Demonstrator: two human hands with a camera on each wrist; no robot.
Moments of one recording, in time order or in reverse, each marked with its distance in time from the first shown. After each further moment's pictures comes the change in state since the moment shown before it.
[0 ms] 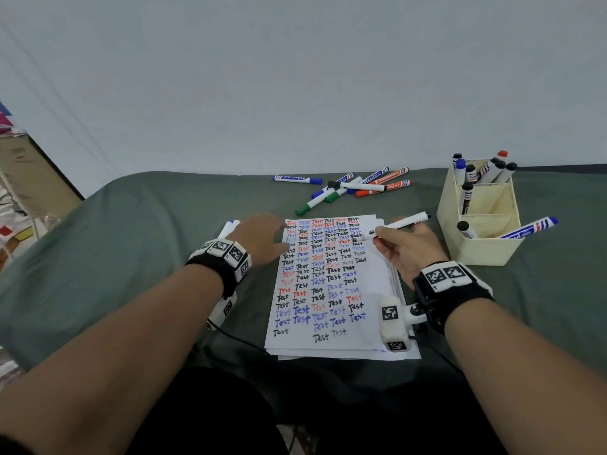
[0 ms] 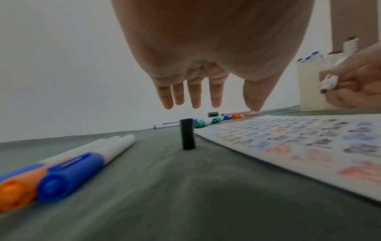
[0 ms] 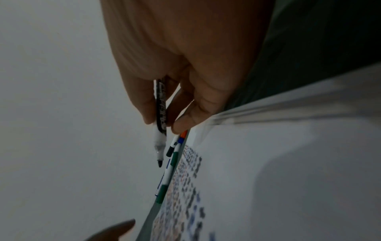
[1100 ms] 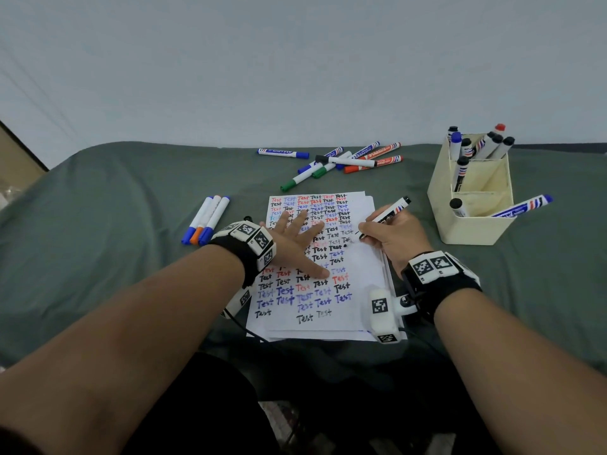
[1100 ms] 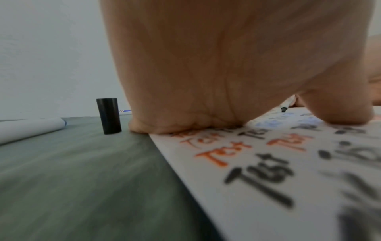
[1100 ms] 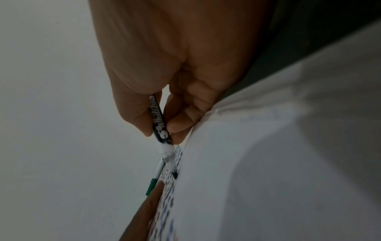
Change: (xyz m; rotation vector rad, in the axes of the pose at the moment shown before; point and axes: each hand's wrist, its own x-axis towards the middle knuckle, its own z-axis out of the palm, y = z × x) left_hand 0.002 0.068 0.035 0.112 -0.649 0.043; right_hand 0.008 0.027 -0.018 -0.412 -0.025 -0.127
